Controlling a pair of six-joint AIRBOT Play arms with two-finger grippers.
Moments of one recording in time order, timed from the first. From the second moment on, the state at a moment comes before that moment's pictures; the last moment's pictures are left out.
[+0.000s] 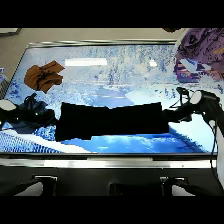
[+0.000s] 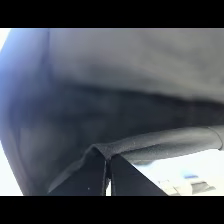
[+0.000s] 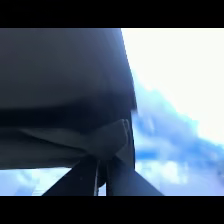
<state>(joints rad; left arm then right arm) 0.20 -1.30 0.97 1.02 -1.25 -1.51 -0.09 -1.38 1.12 -1.45 1.22 1.53</state>
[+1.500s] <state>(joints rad) 0.15 -1.75 1.69 1.02 -1.37 -1.50 -0.43 -1.84 1.52 -0.96 1.53 1.41</state>
